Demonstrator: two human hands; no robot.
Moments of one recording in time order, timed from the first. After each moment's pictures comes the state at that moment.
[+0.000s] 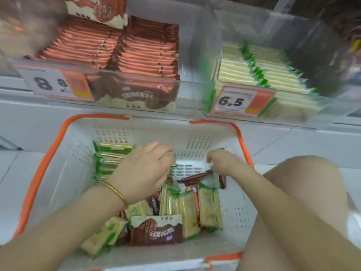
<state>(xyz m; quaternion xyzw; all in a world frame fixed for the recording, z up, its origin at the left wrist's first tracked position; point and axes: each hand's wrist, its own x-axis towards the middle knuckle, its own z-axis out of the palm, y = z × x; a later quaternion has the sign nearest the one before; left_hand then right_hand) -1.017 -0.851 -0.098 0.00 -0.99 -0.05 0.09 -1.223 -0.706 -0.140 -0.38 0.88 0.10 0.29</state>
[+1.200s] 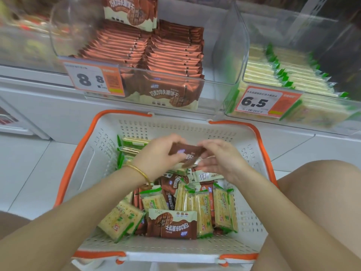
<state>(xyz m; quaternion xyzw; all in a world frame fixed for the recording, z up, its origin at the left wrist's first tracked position) -1.017 -0.858 -0.079 0.22 -0.89 -0.40 0.04 -1.149 -0.735 -0.090 -0.07 0.72 -0.52 0.45</state>
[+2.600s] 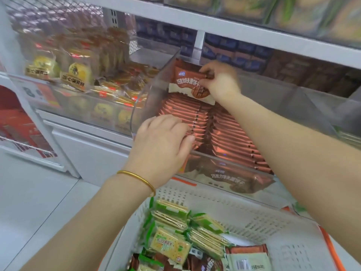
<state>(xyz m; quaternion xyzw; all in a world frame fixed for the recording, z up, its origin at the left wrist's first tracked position) -1.011 -1.013 -0.002 0.29 -0.93 -0.06 0.23 -1.230 -1.057 0.042 -0.50 0.79 -0.34 -0.03</state>
